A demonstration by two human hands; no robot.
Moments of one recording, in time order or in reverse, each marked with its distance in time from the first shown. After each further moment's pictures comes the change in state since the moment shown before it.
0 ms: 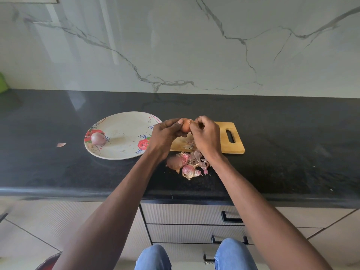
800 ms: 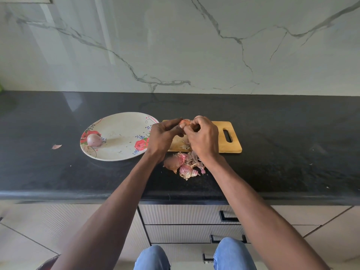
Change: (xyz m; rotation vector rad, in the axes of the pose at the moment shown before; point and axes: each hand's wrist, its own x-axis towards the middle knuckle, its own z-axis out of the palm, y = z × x) left_hand -0.004 -0.003 0.002 0.230 0.022 0.148; right_hand -0.005 0.004 0.003 -0.207 0.140 -0.225
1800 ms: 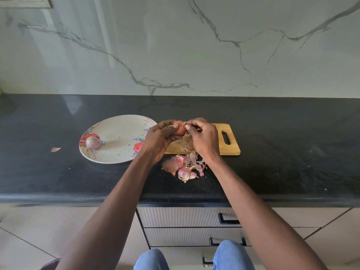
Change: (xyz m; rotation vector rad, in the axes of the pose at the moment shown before) left_hand 0.000 0.020 -0.004 -0.383 -0.018 -0.300; right_hand 0.008 -0.001 -0.011 0.240 -0.154 0.197
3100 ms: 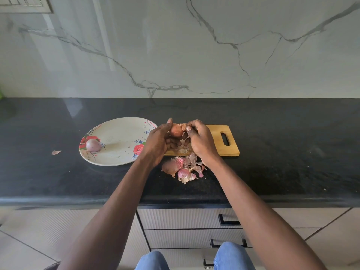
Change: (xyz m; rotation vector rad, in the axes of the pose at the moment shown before) left_hand 0.004 -0.004 0.000 0.181 0.049 -0.046; right_hand 0.001 -0.007 0.004 0.103 -0.152 0.214
